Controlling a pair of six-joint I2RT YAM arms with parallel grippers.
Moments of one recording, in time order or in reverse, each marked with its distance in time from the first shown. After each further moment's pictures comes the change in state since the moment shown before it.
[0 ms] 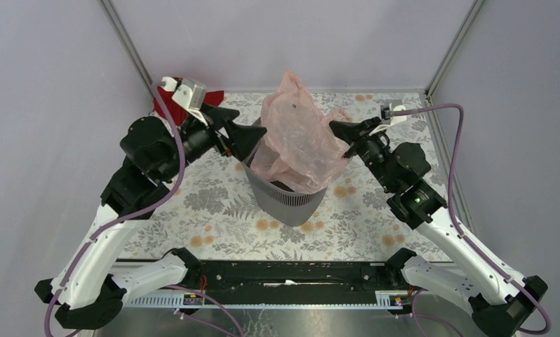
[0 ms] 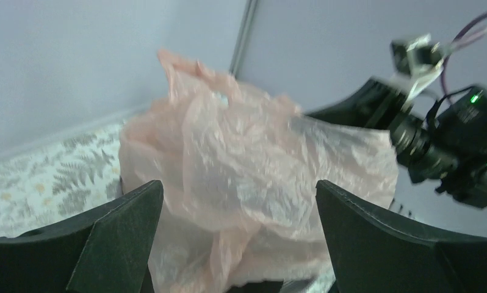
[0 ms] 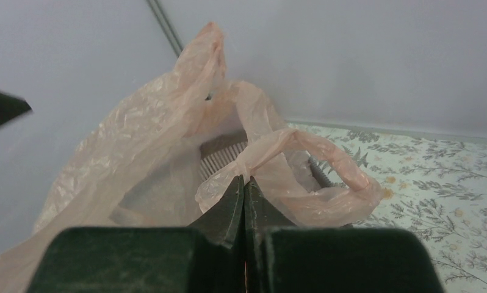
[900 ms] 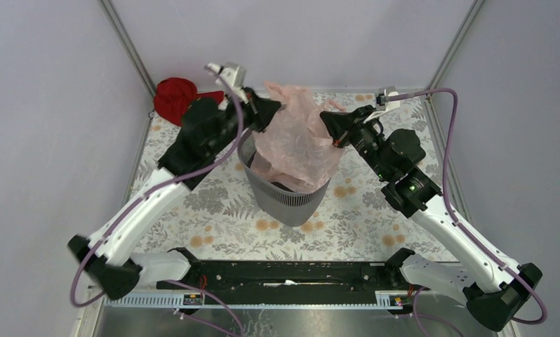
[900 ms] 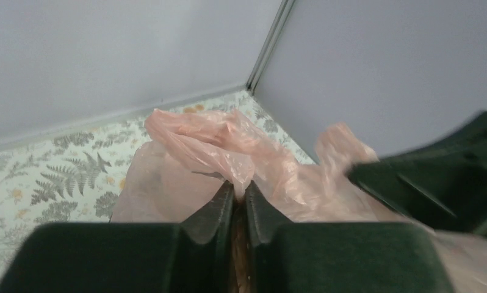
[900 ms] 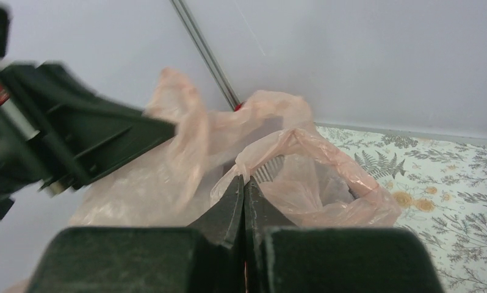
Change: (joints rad) left arm 0.000 0.316 0.016 0.294 -0.104 -0.070; right arm 0.000 0.108 0.109 -0.007 -0.074 0.070
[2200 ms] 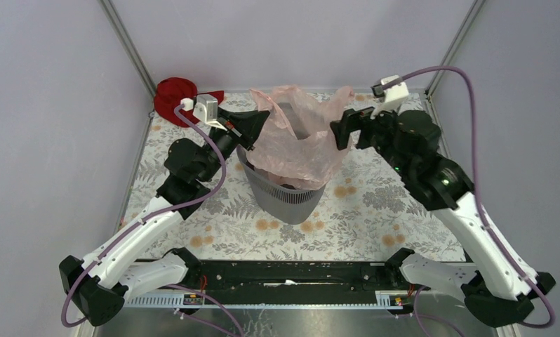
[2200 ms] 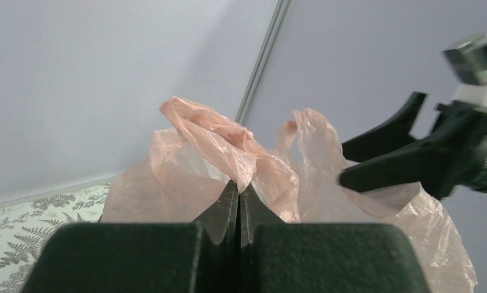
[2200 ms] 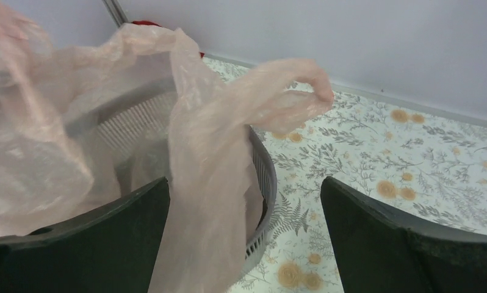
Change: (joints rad) left arm 0.000 -0.292 -0.486 0.537 -0.009 -0.029; right arm 0.000 0.062 0.329 -0.593 0.166 -0.285
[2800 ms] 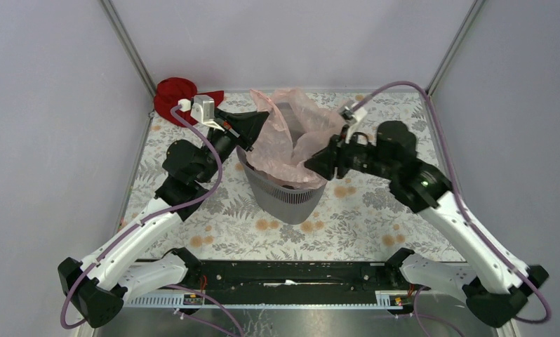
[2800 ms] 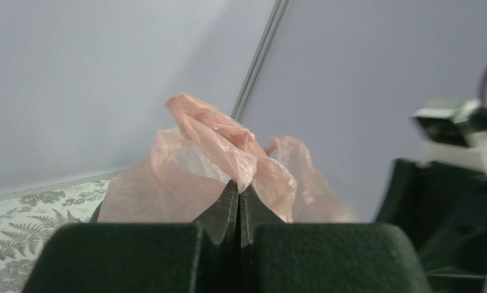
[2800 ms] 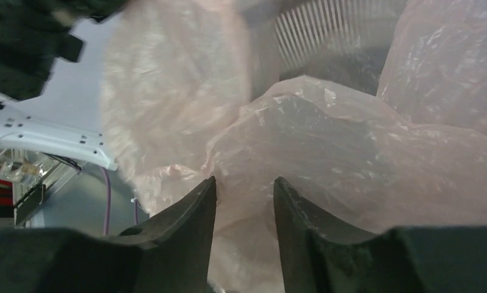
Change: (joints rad) left arm 0.000 -0.018 -0.013 0.000 -0.002 -0.042; right arm 0.011 -0.071 -0.132 -0.012 -0.626 0.185
